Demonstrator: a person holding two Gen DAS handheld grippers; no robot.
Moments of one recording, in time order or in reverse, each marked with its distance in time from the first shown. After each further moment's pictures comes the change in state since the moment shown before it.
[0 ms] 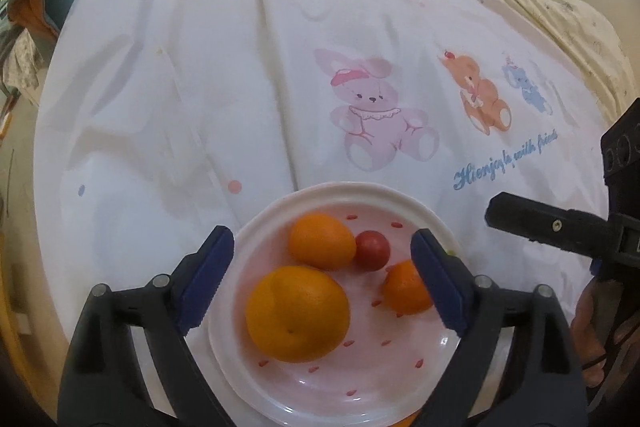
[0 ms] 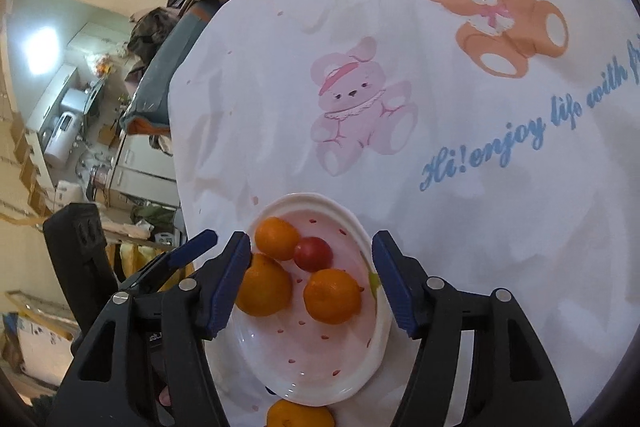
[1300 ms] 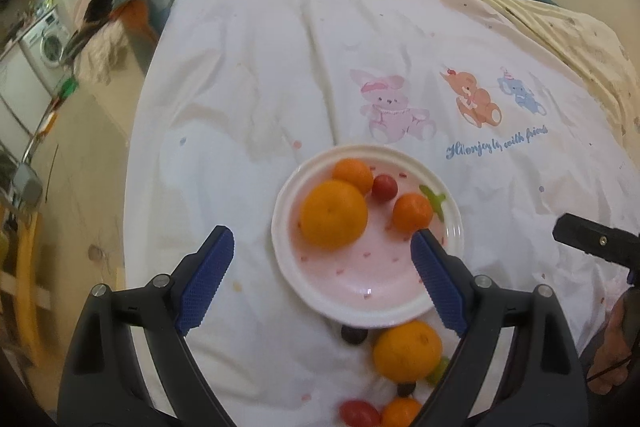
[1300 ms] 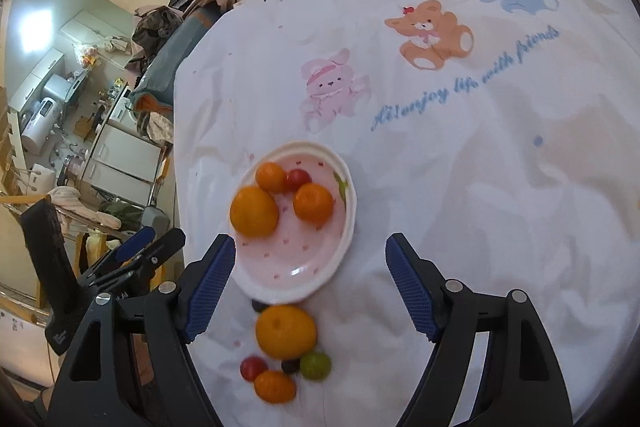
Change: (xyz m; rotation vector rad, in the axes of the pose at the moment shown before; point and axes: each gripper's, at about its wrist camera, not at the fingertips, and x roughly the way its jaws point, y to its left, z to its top) left arm -0.102 -0.004 -0.079 -0.053 -0.125 0.130; right arm -0.097 0.029 -0.089 -0.079 -0.088 -0.147
